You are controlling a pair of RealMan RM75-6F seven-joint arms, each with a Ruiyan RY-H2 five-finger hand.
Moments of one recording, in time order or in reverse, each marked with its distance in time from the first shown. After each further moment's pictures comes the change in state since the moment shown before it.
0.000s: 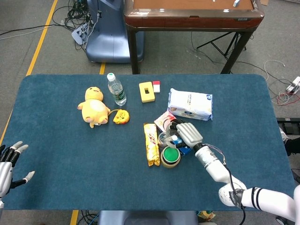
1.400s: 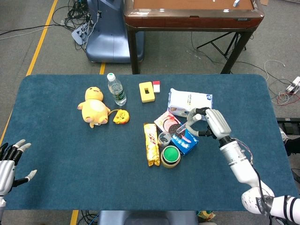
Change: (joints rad) left arm -0.011 0.009 -0.006 -0.025 0.014 -0.004 0.020; right arm -0.127 0.280 0.084 -0.242 -0.015 0.173 0.170
